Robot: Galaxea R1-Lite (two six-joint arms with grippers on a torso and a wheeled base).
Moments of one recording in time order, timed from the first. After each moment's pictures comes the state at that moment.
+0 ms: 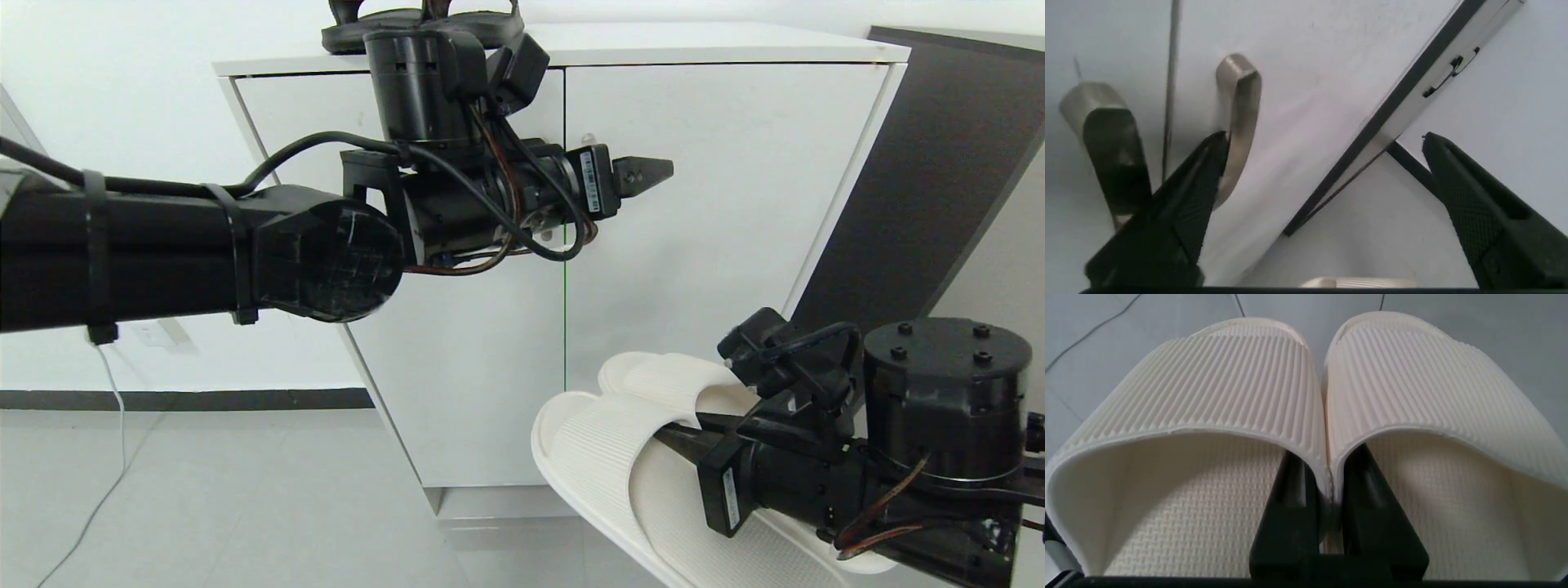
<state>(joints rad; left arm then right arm) -0.65 1.92 -1.60 -0.36 -0.20 -0.25 0.85 1.53 -0.66 -0.57 -0.13 0.03</state>
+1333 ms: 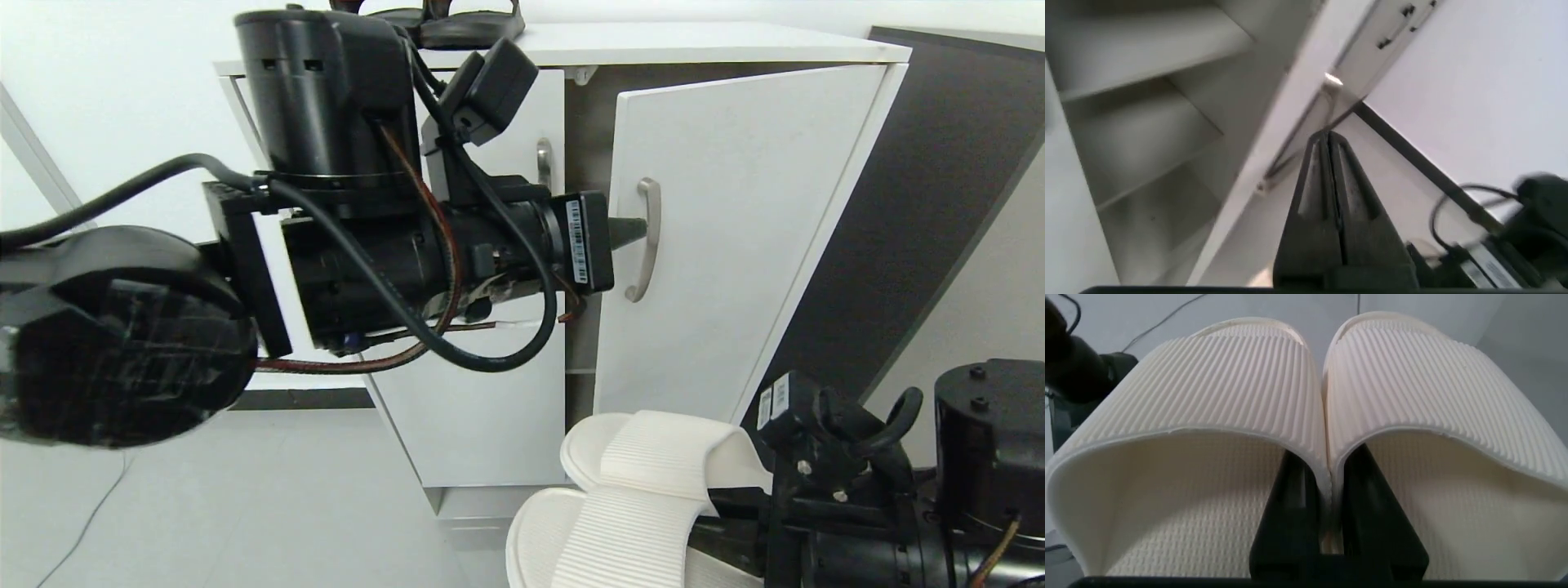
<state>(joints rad) -0.79 1.65 -1.25 -0.37 -0.20 -0.25 0.86 1.43 -0.53 -0.57 0.21 -0.07</state>
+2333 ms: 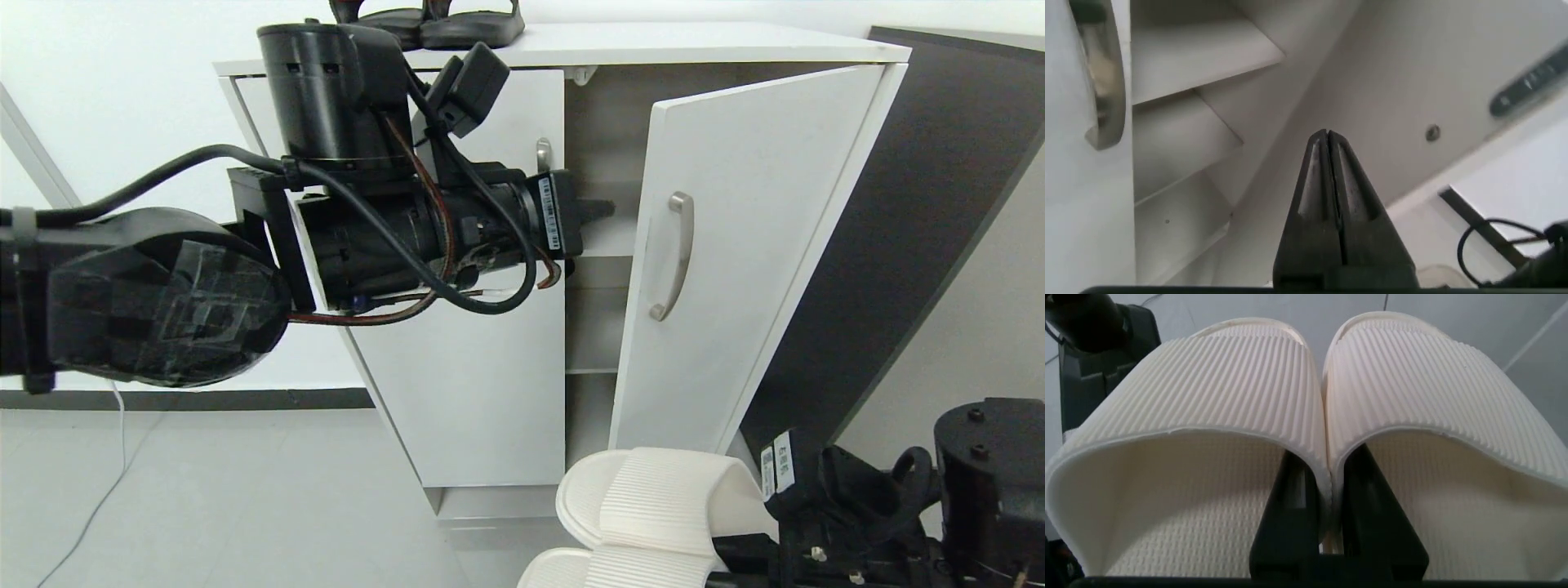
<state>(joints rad) -0.69 1.72 -1.33 -0.37 -0.25 -0.28 0.90 1.42 -0.47 -0.57 0.25 -0.15</state>
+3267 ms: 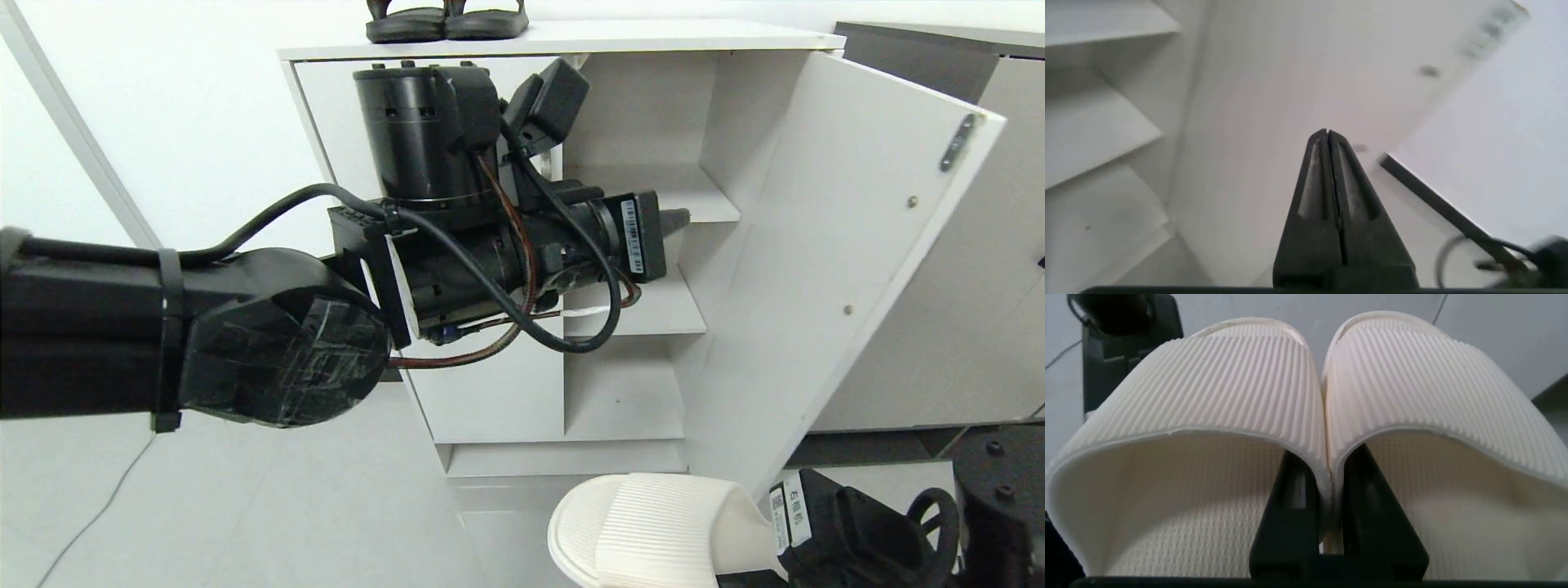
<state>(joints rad) -0.80 1.80 -1.34 -0.52 -0.24 -0.28 0.95 1.40 -0.44 -0.57 0.25 -0.16</state>
